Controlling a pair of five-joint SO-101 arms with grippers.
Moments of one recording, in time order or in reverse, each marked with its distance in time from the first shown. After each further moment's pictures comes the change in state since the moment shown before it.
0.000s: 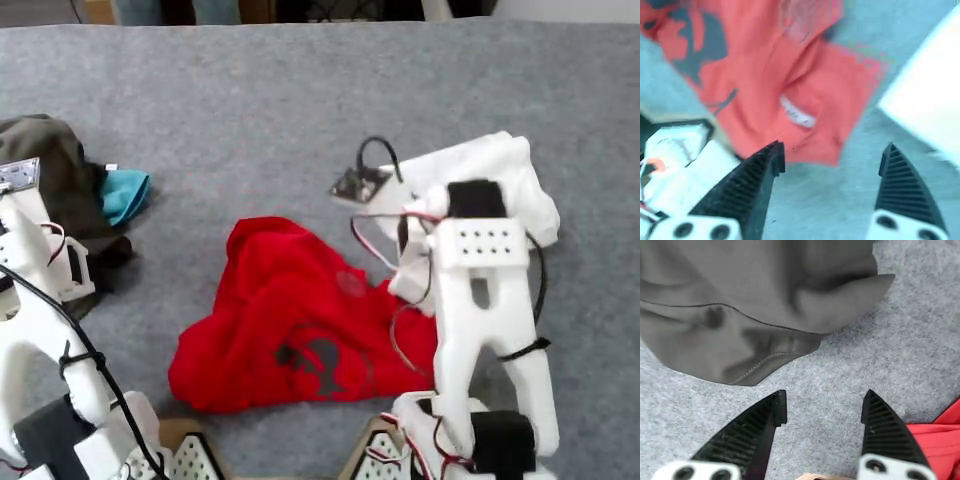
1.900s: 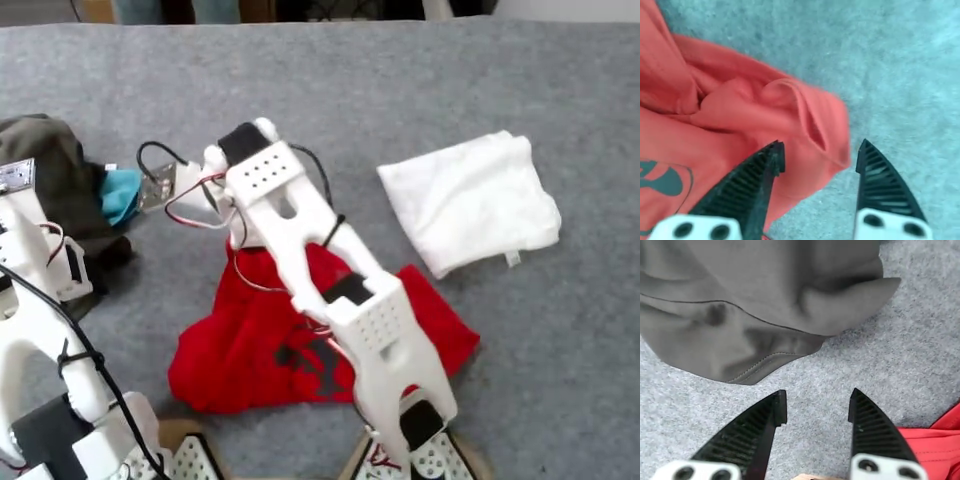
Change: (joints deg) left arm -0.1 0.4 0.0 -0.4 2.0; right arm -33.7 64.1 -65.6 0.0 5.6
